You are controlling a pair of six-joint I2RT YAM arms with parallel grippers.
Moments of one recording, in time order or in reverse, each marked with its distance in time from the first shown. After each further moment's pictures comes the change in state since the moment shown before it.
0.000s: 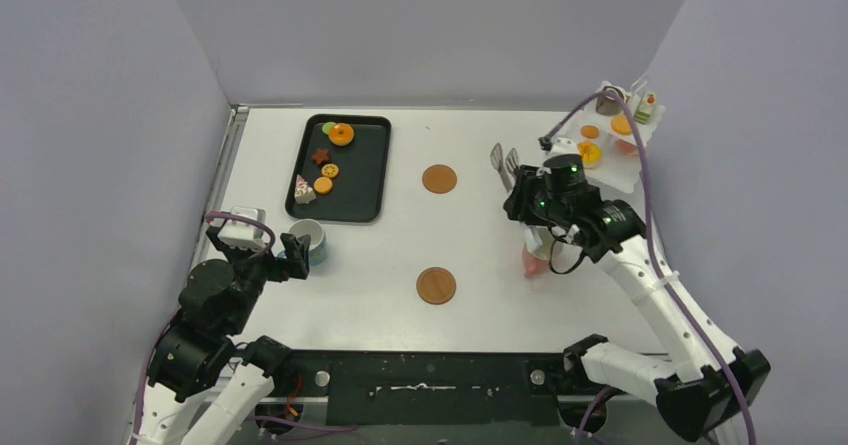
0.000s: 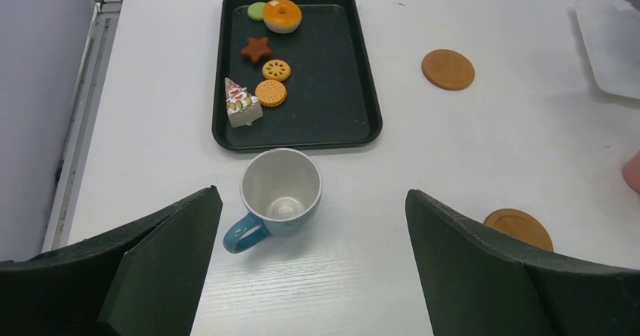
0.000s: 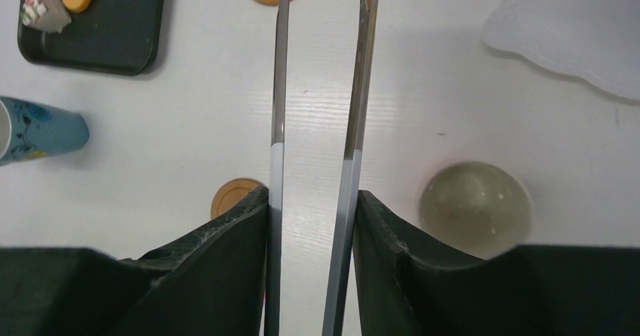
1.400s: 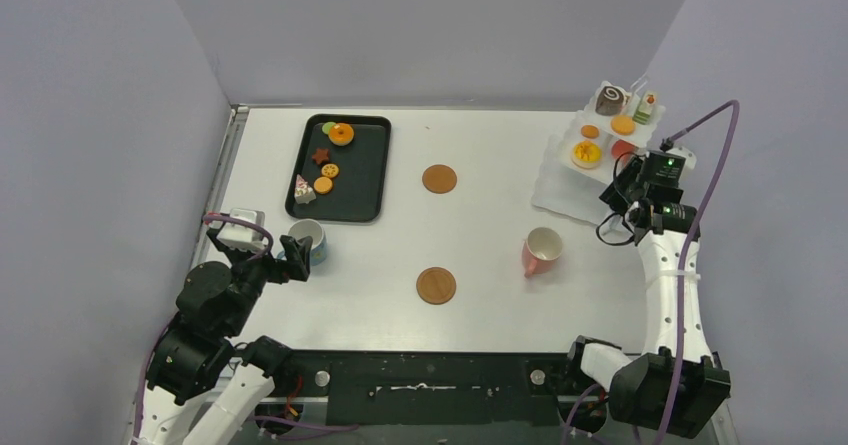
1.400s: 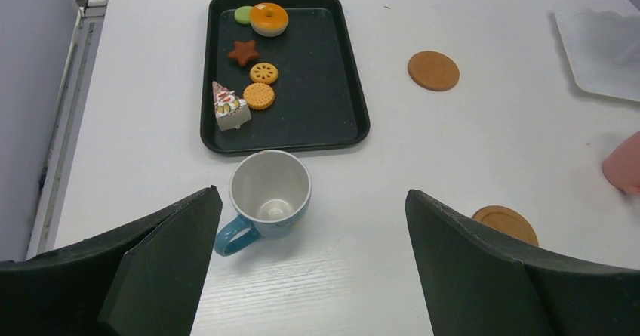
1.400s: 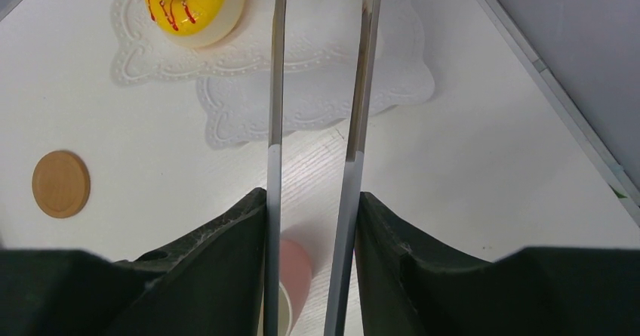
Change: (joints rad) left arm 0.014 -0.013 0.000 0.001 0.038 -0.007; right arm -0.642 0.057 -0.055 0.103 0.027 -0.080
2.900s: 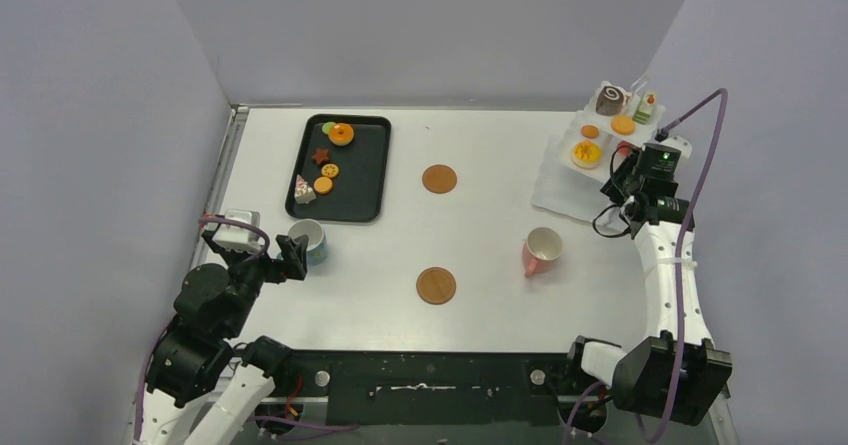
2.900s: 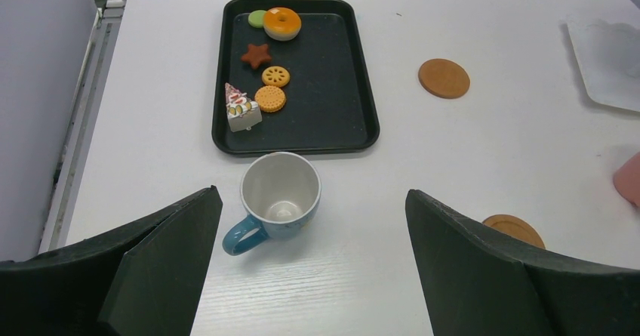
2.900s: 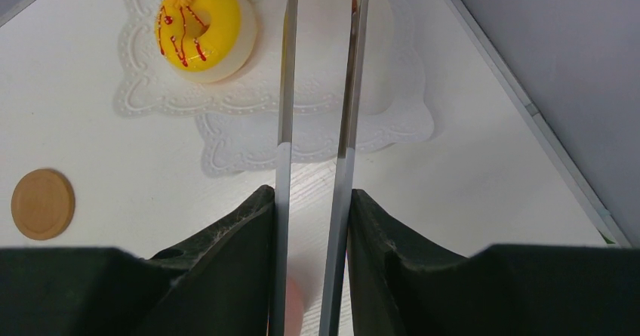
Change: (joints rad) left arm 0.011 -0.012 0.000 0.000 -0.021 0.000; right arm 0.020 0.047 -0.002 0.096 0.037 -0.055
